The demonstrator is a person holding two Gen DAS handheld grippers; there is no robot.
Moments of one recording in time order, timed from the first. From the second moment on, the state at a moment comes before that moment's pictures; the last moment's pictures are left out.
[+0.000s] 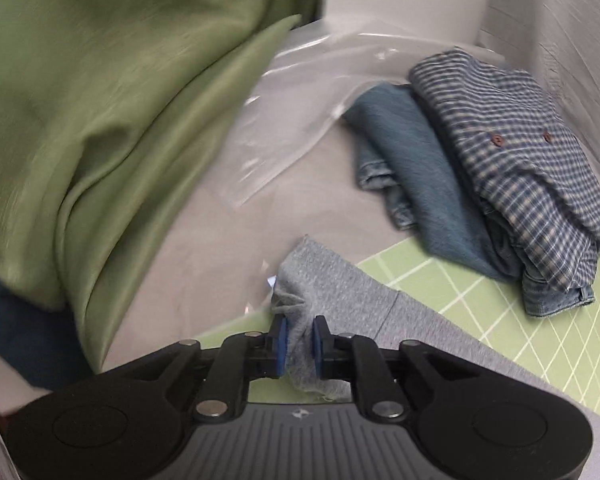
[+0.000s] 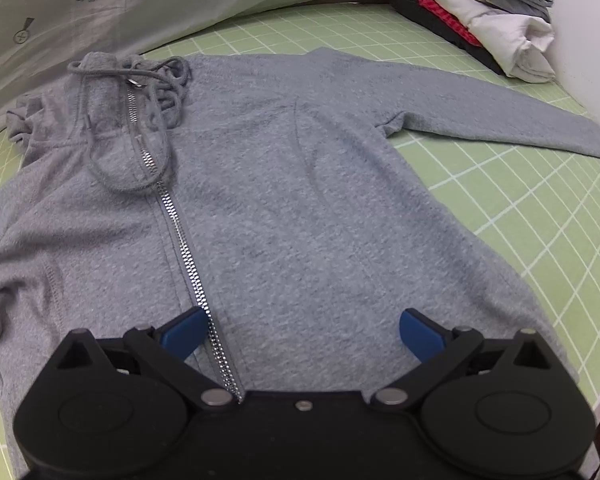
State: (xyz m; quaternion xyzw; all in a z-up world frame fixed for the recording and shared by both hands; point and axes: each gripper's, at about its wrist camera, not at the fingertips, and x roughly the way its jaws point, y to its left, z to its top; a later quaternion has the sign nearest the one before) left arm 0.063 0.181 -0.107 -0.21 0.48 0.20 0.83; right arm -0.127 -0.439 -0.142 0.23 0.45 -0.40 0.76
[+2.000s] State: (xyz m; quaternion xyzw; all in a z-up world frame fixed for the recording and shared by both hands) left arm 0.106 -0.272 -0.072 -0.04 0.51 -0.04 0.86; right arm 0.001 -0.631 -0.101 0.09 0.41 -0.19 0.89
